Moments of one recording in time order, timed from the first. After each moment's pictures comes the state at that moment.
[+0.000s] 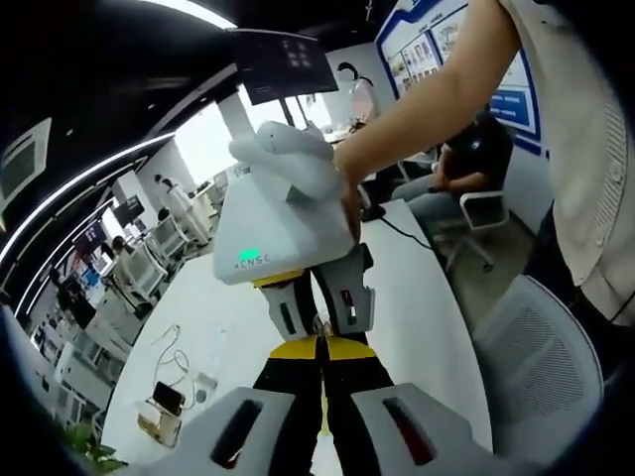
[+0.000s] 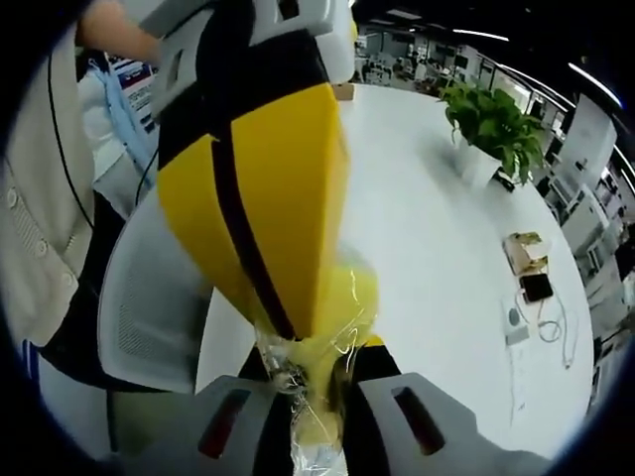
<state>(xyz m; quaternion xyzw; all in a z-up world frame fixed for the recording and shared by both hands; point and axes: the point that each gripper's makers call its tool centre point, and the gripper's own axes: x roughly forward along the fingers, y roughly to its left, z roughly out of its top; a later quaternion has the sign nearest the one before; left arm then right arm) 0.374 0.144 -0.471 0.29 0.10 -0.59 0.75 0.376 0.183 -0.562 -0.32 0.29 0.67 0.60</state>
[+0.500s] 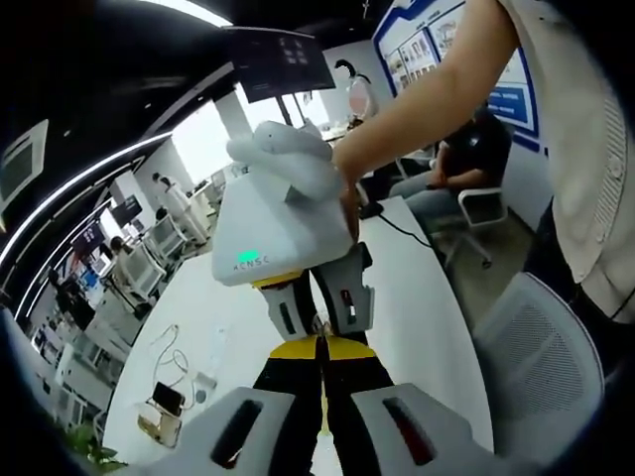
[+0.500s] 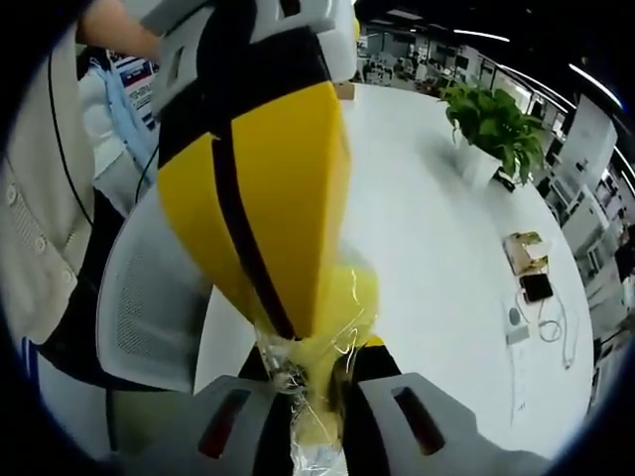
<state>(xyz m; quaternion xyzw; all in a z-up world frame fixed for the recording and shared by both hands) 0.373 0.142 -0.474 0.30 0.11 -0.59 0.75 0.376 0.181 -0.565 -0.32 0.29 0.67 0.60</state>
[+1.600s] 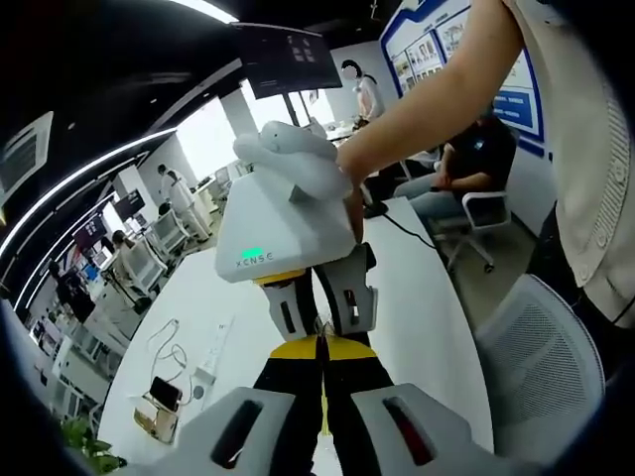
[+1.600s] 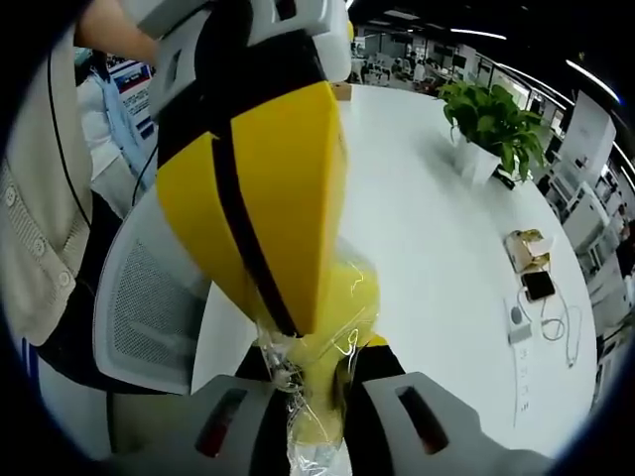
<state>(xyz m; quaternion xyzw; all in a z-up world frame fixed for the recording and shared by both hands) 0.381 0.144 -0.478 0.29 0.11 -0.58 0.75 0.383 0.184 -0.569 -0.32 0.29 0.67 0.60</state>
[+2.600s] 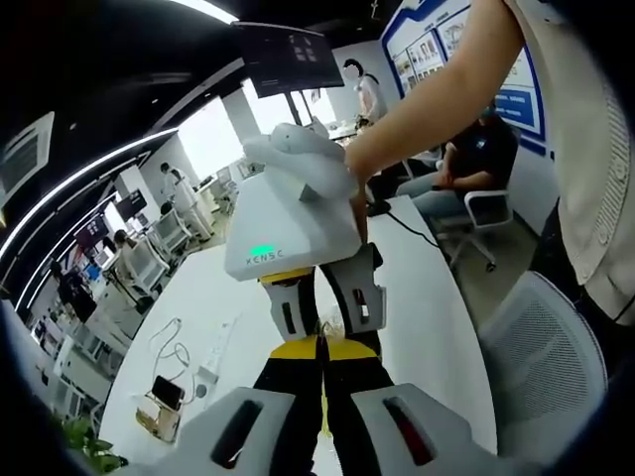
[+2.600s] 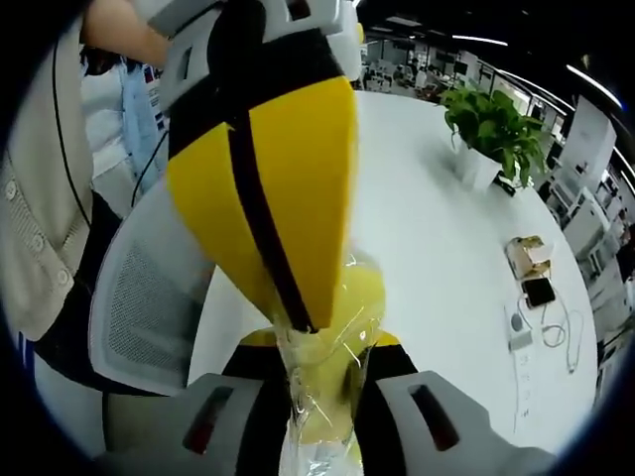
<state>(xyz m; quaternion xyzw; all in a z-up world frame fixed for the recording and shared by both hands) 0.384 0.146 -0.478 0.29 0.11 -0.58 0.76 0.383 0.189 -0.571 -0.31 0.28 0.68 0.60</state>
